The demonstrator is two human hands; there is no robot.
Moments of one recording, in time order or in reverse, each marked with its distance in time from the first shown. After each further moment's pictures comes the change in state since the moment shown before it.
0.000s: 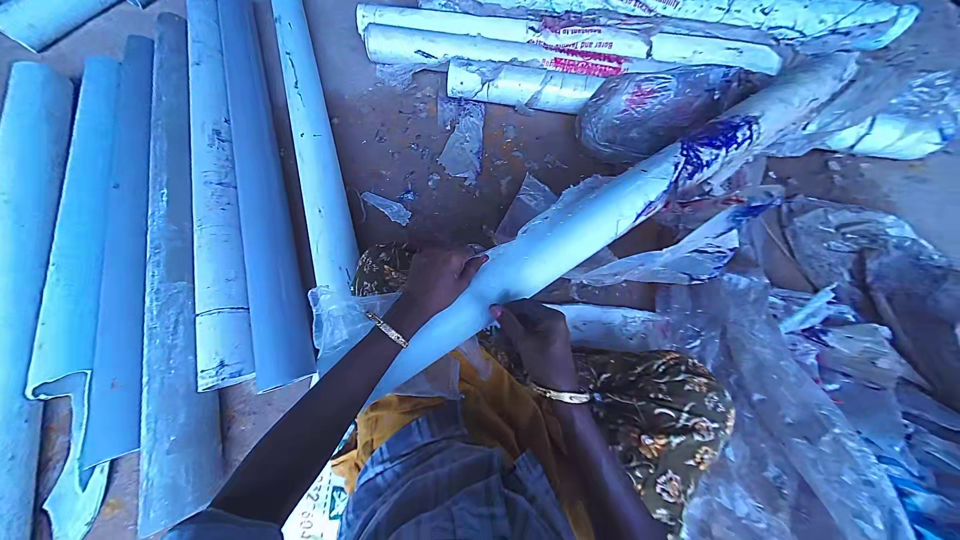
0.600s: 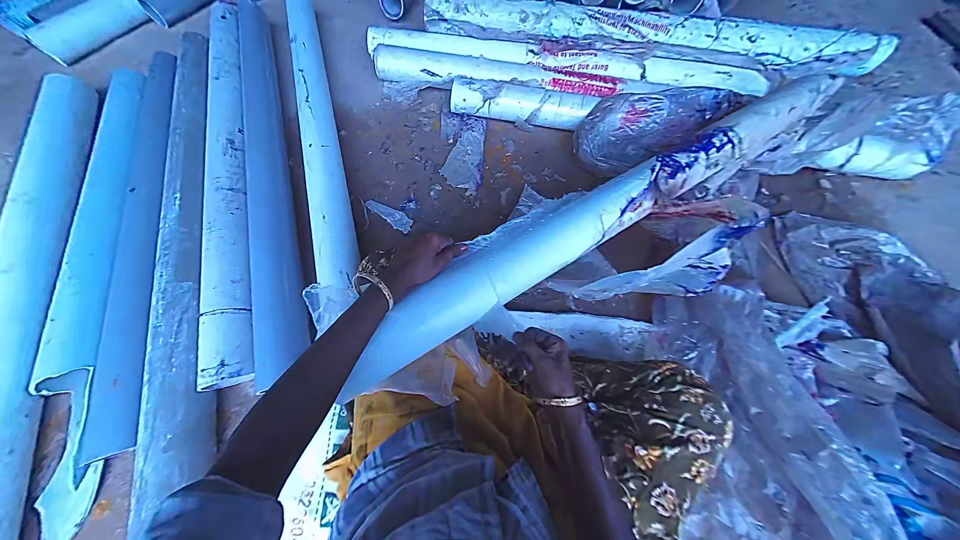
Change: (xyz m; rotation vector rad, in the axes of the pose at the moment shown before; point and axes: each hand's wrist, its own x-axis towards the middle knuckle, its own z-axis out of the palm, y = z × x) left_hand 0.034 -0.050 -0.004 -0.124 -0.102 0.033; right_hand -0.018 0.060 -0.006 0.704 -0.020 0.187
